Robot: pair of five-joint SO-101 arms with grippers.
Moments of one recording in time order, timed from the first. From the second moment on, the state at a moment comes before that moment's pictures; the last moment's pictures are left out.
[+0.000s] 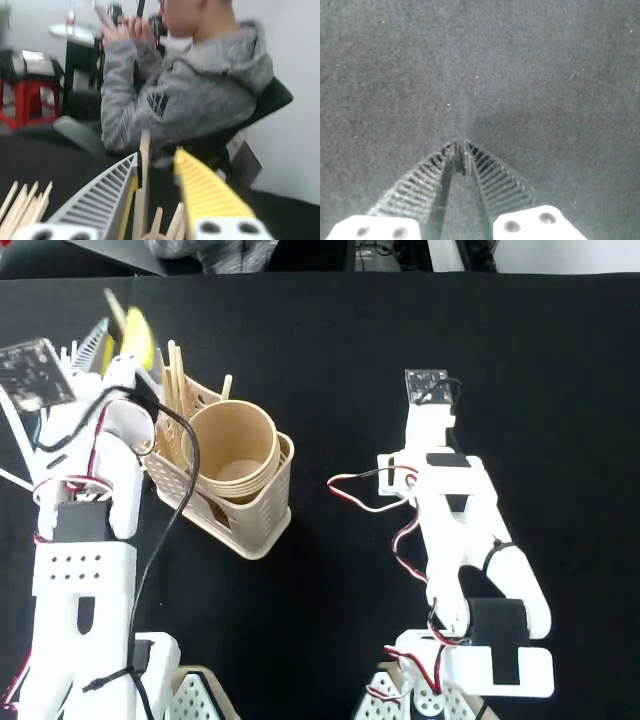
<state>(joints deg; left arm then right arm) -8.1 -48.9 44.8 14.2 14.0 0.8 -7.4 45.5 38.0 0.8</state>
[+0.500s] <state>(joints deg) -34.8 -37.4 16.2 53.7 18.1 0.8 -7.4 45.5 38.0 0.8</state>
